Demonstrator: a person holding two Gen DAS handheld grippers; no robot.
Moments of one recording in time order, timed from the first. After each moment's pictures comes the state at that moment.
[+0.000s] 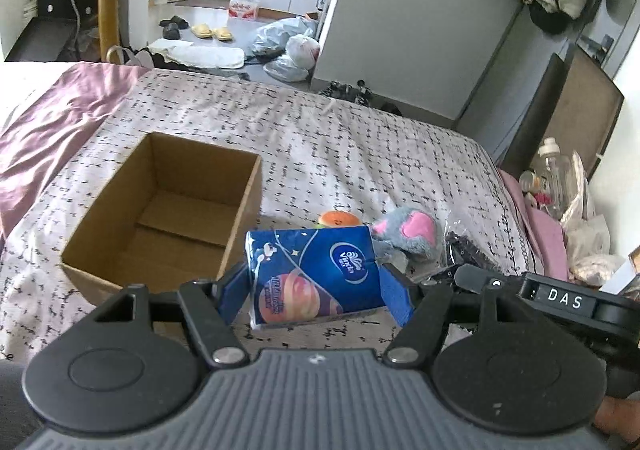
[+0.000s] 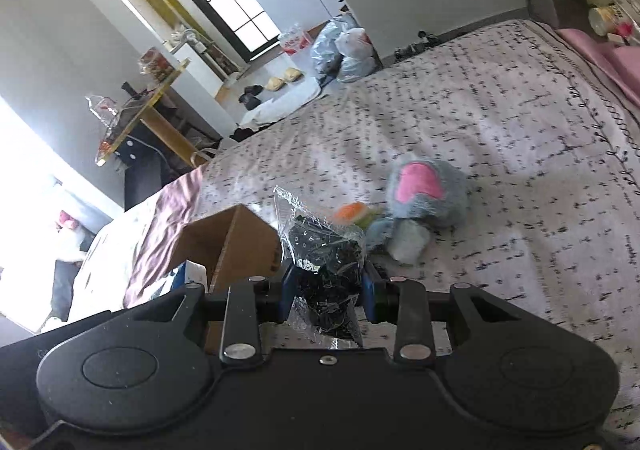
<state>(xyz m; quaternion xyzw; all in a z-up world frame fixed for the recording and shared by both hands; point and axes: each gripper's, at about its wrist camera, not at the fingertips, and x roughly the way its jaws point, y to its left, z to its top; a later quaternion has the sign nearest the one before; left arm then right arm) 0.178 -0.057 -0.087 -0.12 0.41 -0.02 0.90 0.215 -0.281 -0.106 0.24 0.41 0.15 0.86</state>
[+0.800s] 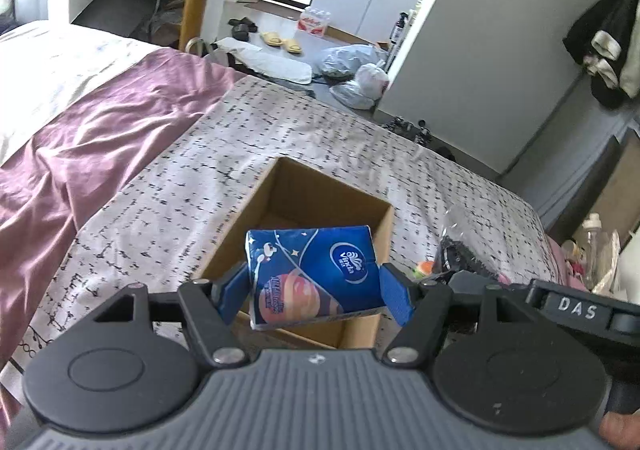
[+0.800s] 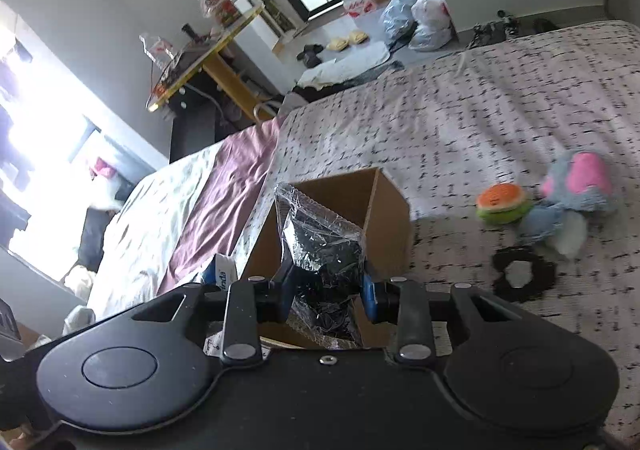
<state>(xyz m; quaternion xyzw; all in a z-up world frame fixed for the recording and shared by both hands) 0.170 0.075 -0.087 -0.19 0.39 0.06 0.90 0.238 -0.143 -0.085 0.20 0.44 0.24 0.84</state>
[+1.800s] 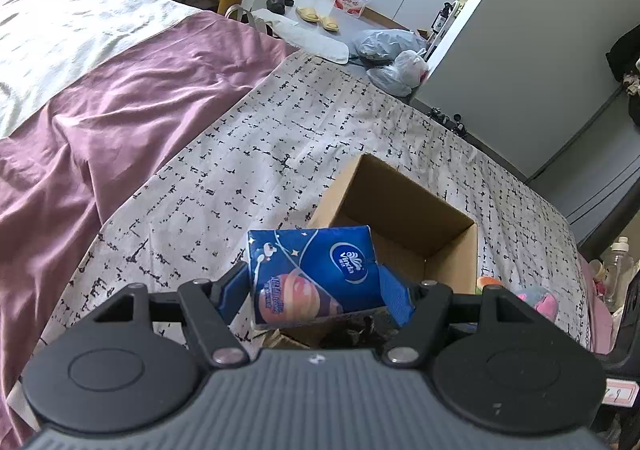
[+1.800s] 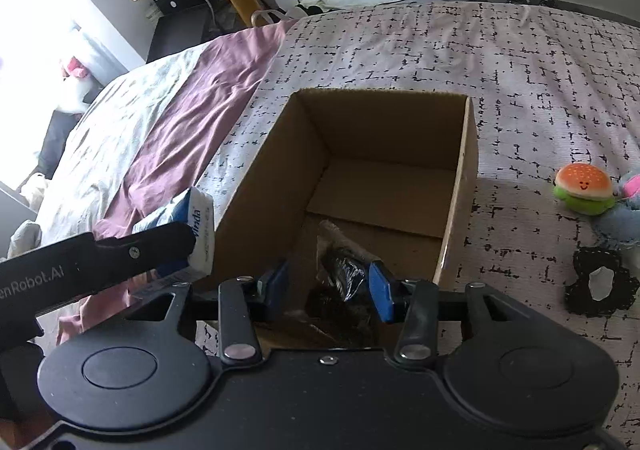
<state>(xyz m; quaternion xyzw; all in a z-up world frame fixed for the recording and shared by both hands) 0.200 0.144 -0.127 -0.23 0.42 0.09 0.87 0.266 -0.032 -0.136 0.08 0.52 0.24 0.82</state>
